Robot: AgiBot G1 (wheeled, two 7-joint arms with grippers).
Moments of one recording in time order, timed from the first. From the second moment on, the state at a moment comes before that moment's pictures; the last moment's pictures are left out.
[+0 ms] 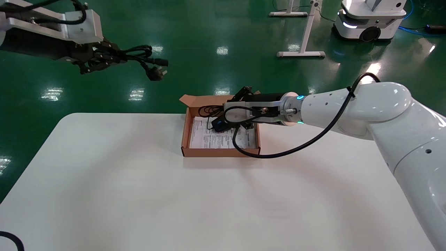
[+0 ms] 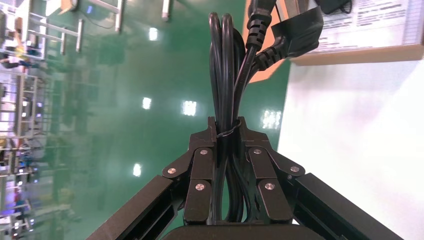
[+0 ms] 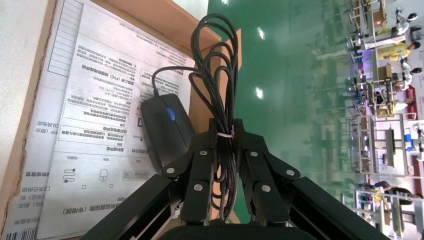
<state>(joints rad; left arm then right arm) -2.18 1.09 0.82 -0.05 1.65 1.26 0.53 1.62 -1.37 -0.78 0.35 -1.45 -0.82 -0.74</state>
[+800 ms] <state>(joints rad) -1.89 1.33 0.77 -0.07 1.56 1.03 0.54 1.82 -1.17 -0.86 0.15 -1.36 -0.86 -0.75</state>
